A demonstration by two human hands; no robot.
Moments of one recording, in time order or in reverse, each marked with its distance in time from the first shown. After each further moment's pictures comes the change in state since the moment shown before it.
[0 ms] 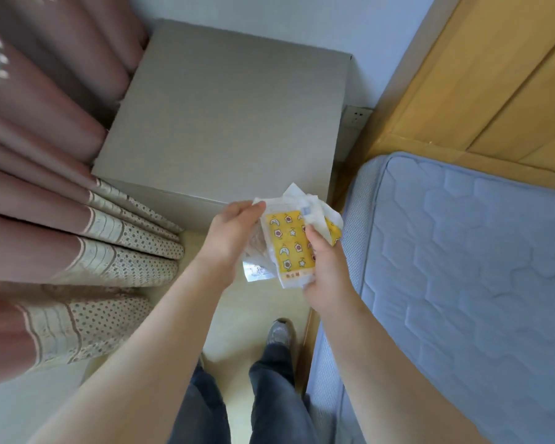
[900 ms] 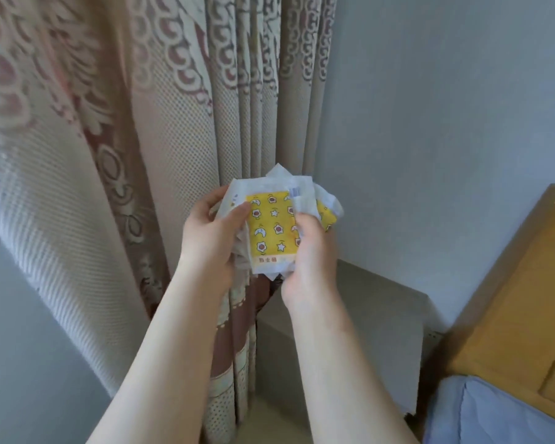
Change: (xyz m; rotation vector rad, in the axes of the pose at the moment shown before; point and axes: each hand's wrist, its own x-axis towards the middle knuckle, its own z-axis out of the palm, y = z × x) left_hand -0.280 0.194 -0.246 -0.677 0.273 0.805; right_hand -0.301 -0.005 0.318 -0.018 -0.550 -0.414
